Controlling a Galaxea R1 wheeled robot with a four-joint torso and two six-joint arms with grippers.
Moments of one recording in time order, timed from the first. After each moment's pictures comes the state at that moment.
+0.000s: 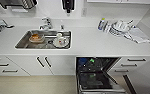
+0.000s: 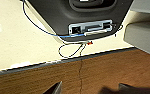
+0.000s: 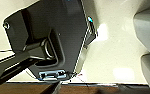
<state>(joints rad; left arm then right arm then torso) 1.51 3.07 -2.74 0.35 0.03 -0.29 -1.23 2.31 -1.89 0.03 -0.16 0.15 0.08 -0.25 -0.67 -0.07</state>
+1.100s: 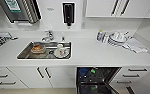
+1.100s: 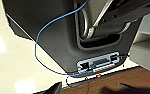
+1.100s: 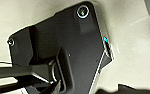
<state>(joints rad) 1.53 3.07 -2.74 0.35 0.03 -0.29 -1.35 2.55 -2.15 0.00 0.02 0.16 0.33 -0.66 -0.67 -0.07</state>
